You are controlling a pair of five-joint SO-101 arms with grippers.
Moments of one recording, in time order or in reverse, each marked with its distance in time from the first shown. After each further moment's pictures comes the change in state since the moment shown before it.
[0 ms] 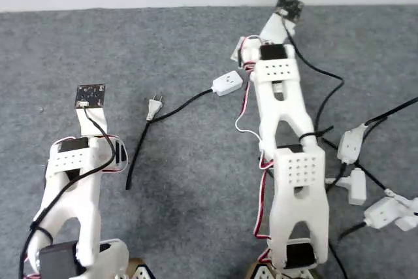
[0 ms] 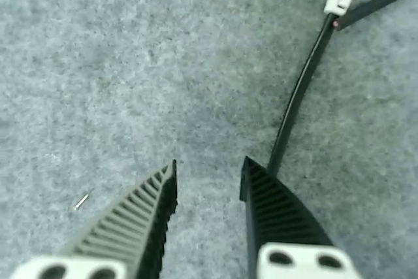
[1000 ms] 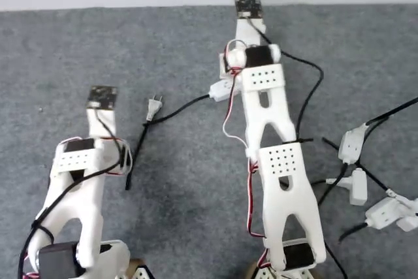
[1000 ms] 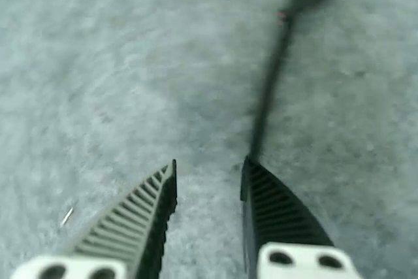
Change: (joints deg) left arm 3.7 0.0 1.1 -0.2 -6.4; right arm -2.8 19.4 -41.0 31.1 23.2
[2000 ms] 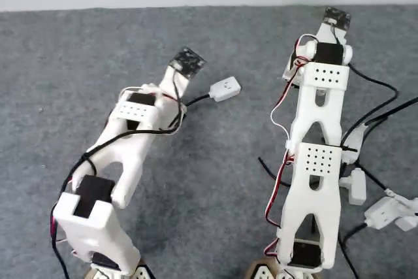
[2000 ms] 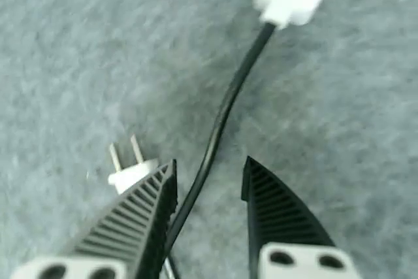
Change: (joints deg) left arm 20.5 31.4 -36.0 -5.9 -13.5; right arm 17.8 -1.1 -0.9 10.7 -6.9
